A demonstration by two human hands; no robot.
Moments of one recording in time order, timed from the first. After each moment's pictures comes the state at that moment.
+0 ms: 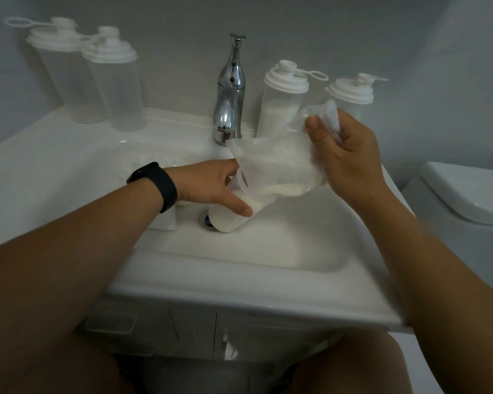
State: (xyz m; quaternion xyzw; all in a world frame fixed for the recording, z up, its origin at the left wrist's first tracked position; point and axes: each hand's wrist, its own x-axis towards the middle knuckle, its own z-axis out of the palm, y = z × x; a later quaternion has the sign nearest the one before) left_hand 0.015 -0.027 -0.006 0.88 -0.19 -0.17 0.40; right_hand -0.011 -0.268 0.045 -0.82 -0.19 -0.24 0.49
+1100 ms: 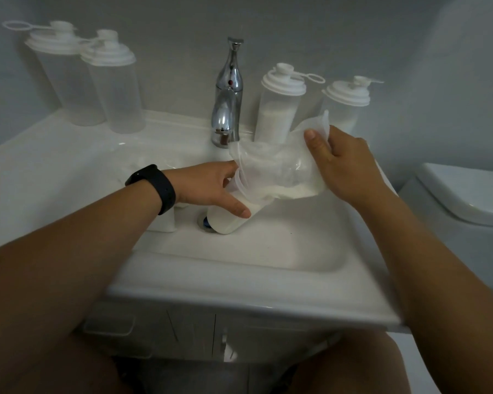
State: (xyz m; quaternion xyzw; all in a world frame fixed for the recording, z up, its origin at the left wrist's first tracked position) left_hand 0.015 -0.026 -0.007 0.89 -0.20 -0.17 0.39; right_hand 0.010 -0.290 0.036 -0.93 -0.13 -0.18 0.30
